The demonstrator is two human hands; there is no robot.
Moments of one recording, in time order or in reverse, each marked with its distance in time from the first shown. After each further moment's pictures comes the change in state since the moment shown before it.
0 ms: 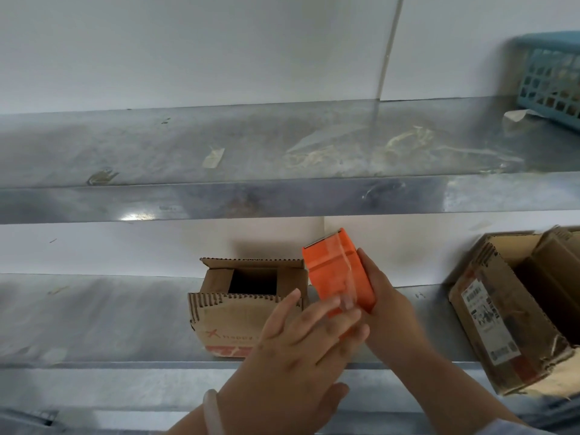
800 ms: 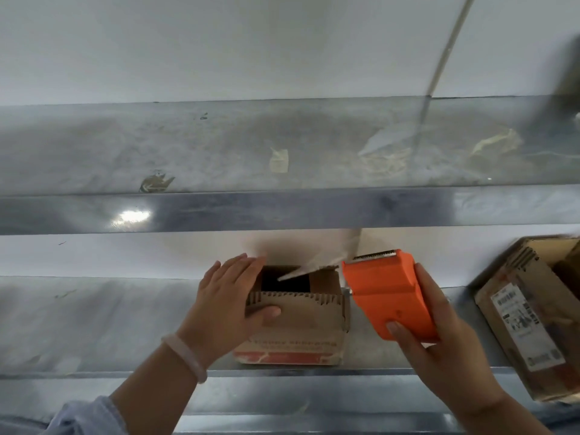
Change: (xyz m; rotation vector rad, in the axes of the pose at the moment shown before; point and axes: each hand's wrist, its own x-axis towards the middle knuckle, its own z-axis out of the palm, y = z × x) left_hand -0.058 -0.146 0.041 -0.308 -0.163 -0.561; right_hand -0.022 0.001 0.011 -0.143 0.299 -0.270
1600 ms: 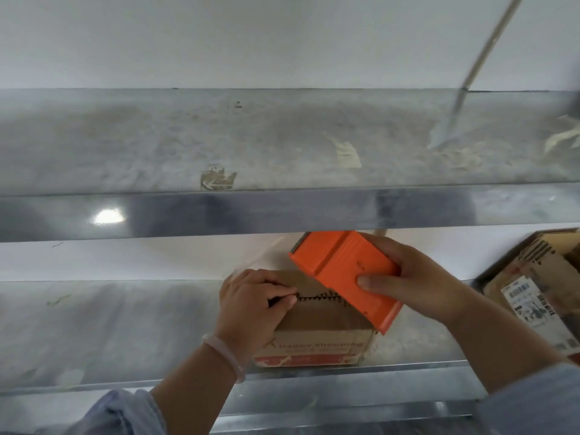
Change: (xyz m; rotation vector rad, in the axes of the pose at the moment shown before) left_hand 0.012 -0.020 0.035 -0.335 0.144 -0.154; right_hand 0.090 -0.063 0.030 0.394 -0.577 0.255
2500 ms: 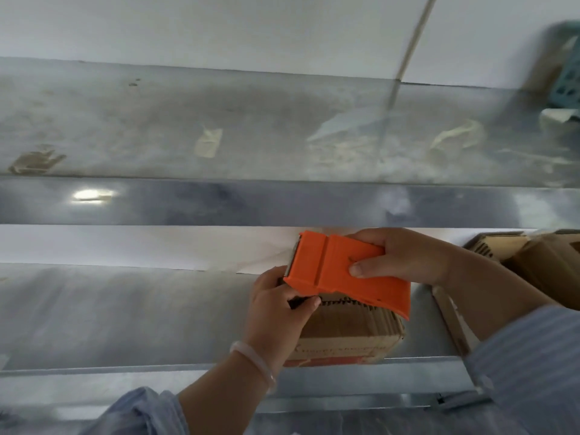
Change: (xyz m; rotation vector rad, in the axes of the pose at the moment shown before) left_hand -0.006 0.115 0.095 -0.322 0.015 -0.127; right_hand 0.003 0.017 -0.107 -0.323 -0.303 0.230
